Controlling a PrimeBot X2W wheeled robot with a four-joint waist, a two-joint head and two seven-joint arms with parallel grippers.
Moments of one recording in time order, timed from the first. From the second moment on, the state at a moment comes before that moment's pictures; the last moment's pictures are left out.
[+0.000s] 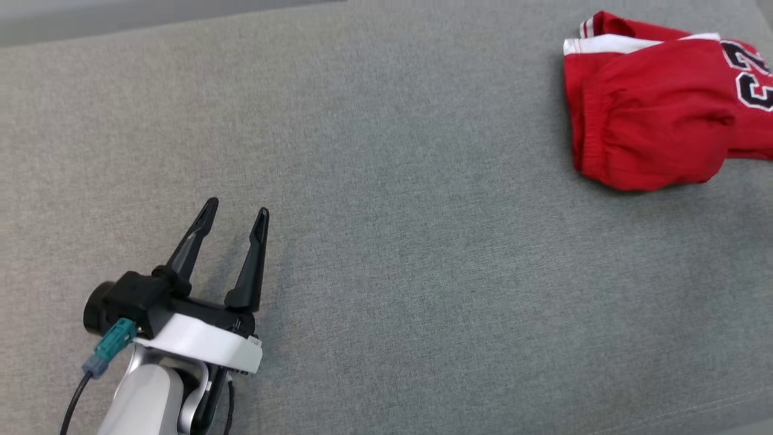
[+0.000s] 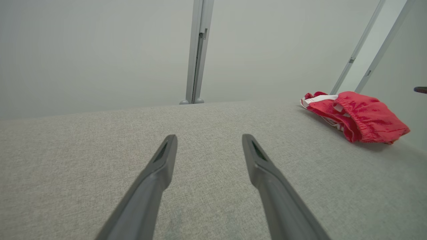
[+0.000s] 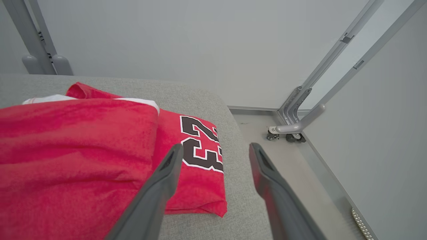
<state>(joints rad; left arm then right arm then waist) -0.22 0.16 -0.18 0.13 -0.30 -0.11 -0.21 -1.08 -0.53 0.64 1.29 0.65 0.13 -0.24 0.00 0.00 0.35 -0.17</state>
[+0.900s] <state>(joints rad) 0.01 0.15 -0.01 0.07 -0.37 -0.01 -0.26 -0.34 -0.30 0.08 0.32 0.33 0.13 -0.26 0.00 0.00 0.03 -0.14</state>
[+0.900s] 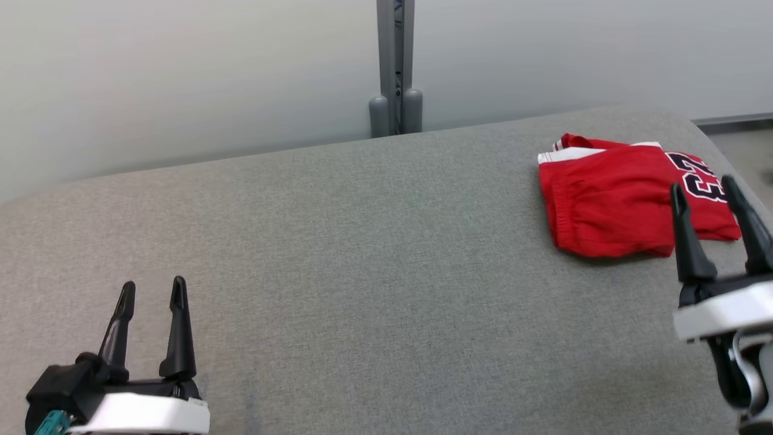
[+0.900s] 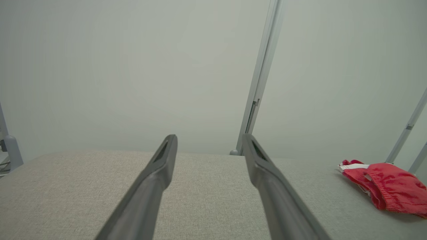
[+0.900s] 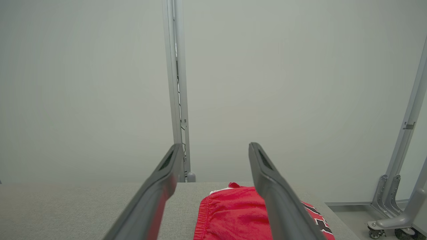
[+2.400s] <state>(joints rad) 0.07 0.05 0.06 0.15 -0.27 -0.10 -0.26 -0.02 -0.14 0.08 0.13 0.27 0.13 -0.26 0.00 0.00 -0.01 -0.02</state>
